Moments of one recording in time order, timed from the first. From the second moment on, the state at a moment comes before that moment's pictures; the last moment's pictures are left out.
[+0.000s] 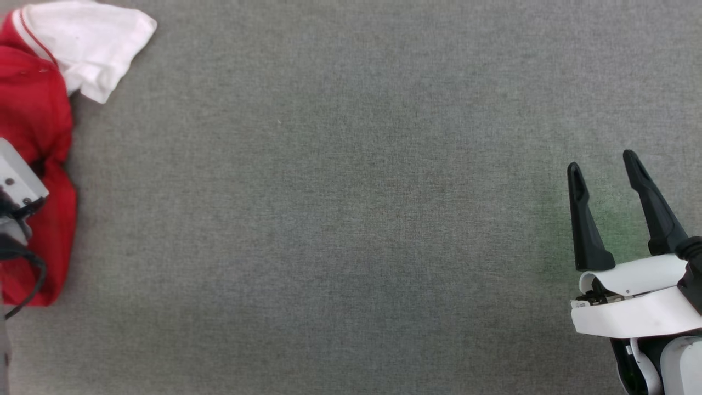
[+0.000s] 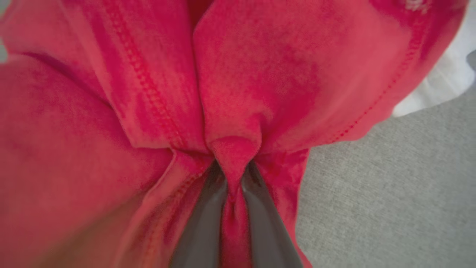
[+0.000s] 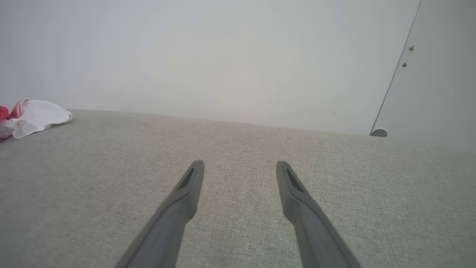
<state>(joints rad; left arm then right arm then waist) -0.76 0.51 0.13 0.60 -0.63 0.06 0.75 -0.18 -0.13 0.04 -0.19 0.13 0.13 -0.14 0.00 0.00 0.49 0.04</state>
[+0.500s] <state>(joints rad) -0.90 0.58 0.04 0.50 -0.54 -0.05 0.60 -0.12 -0.09 0.04 -0.12 0.14 0.13 -0.16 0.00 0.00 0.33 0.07</state>
